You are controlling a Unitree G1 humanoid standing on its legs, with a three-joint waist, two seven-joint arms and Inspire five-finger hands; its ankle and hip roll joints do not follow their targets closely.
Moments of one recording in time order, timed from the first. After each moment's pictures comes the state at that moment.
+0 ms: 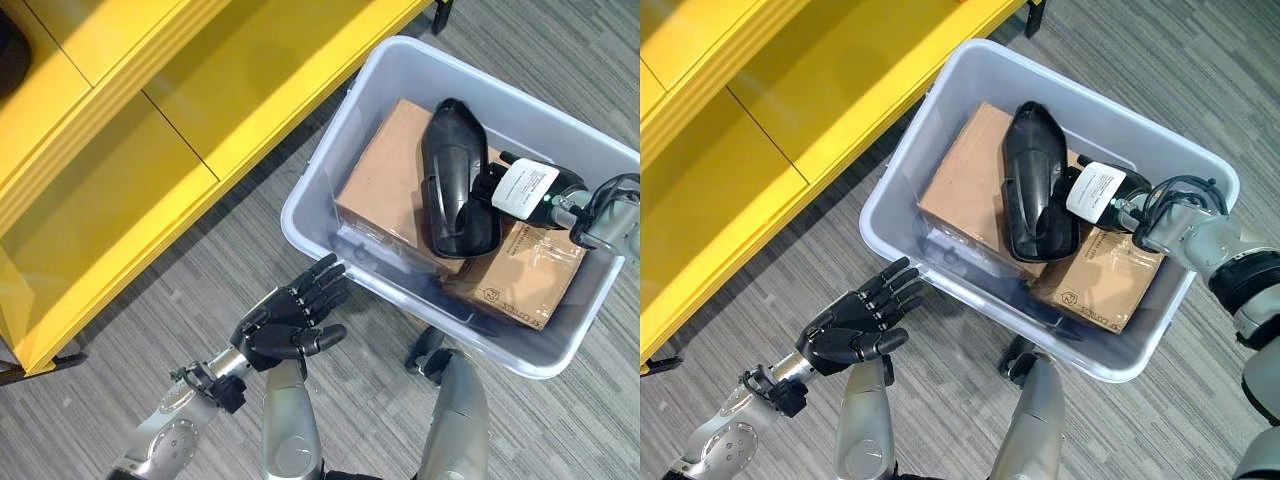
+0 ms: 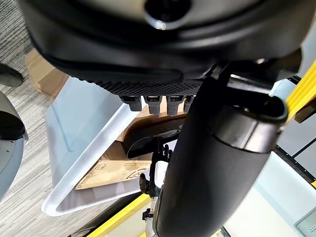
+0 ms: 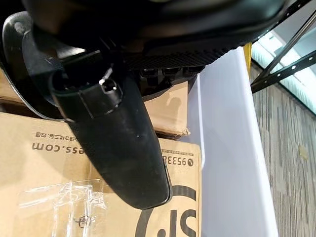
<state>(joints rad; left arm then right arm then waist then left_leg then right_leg) 0.09 0.66 -0.26 -0.11 -1.09 -0.02 -0.51 -1.20 -1.13 1.16 0.72 -1.17 -0.26 -0.13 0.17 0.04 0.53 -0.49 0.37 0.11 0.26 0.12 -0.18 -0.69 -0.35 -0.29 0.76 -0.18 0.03</state>
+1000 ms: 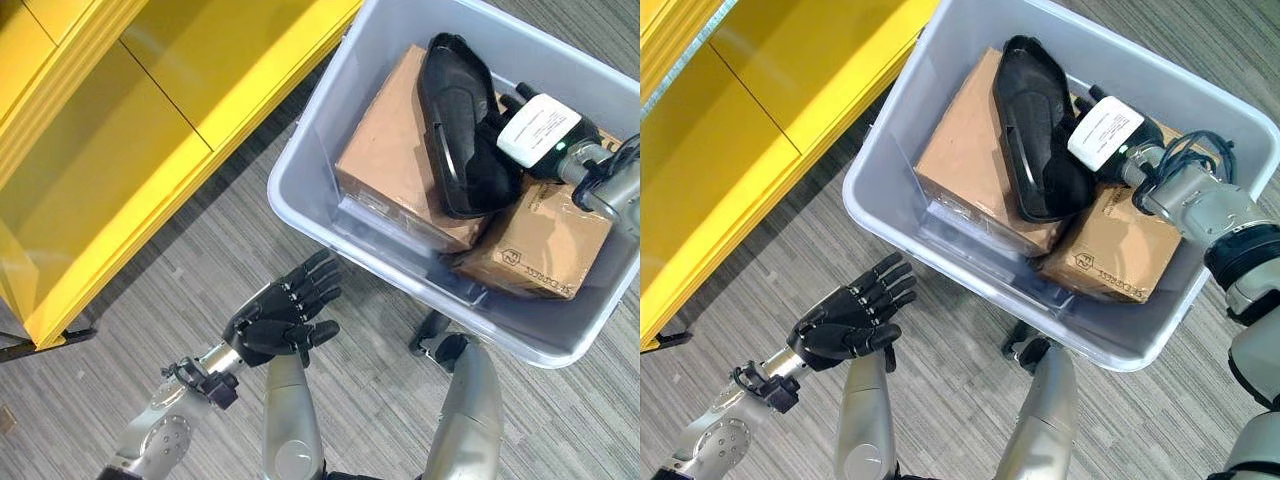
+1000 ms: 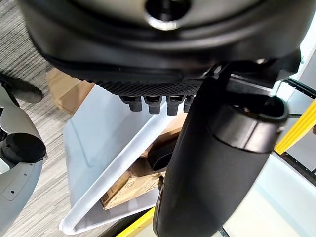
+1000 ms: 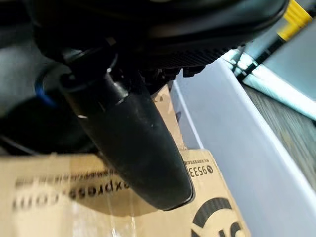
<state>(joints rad) 0.09 0.67 -0.21 -0.11 -1.08 -0.01 -0.53 -1.31 -1.10 1.15 0.77 -0.86 -0.14 -0.17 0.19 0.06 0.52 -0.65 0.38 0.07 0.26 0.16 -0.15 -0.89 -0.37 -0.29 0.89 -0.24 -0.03</state>
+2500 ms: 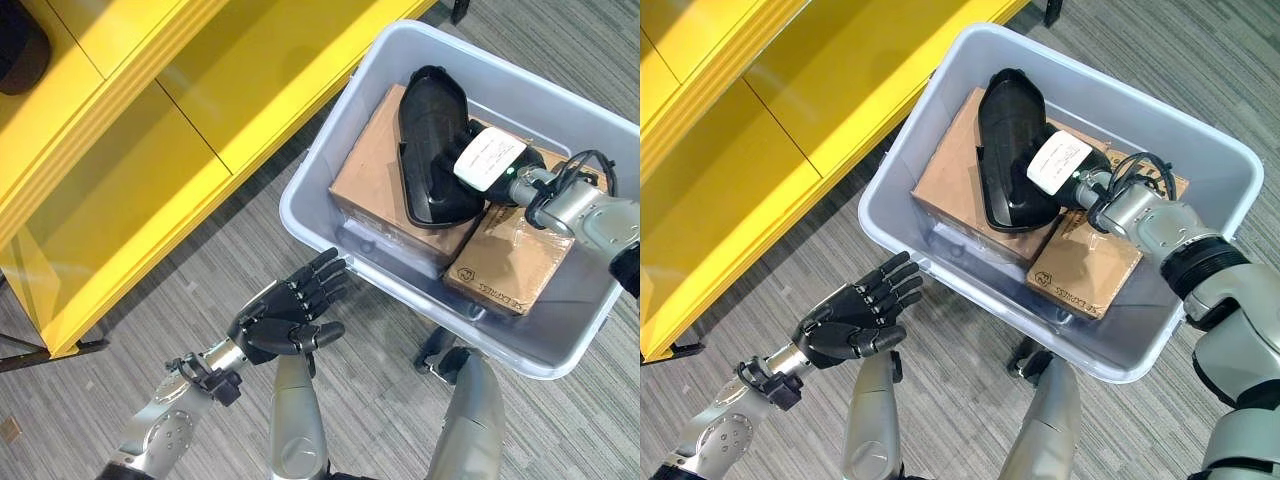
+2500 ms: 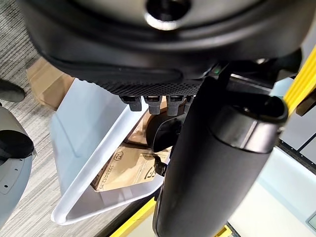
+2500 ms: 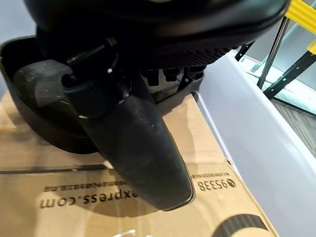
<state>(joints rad) 0.07 0.65 -0.19 -0.12 -1.05 0.05 -0.56 -1.23 -0.96 1.09 0.70 -1.01 -0.19 -0.10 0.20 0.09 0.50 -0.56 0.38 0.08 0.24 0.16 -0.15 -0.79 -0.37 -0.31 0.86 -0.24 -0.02</state>
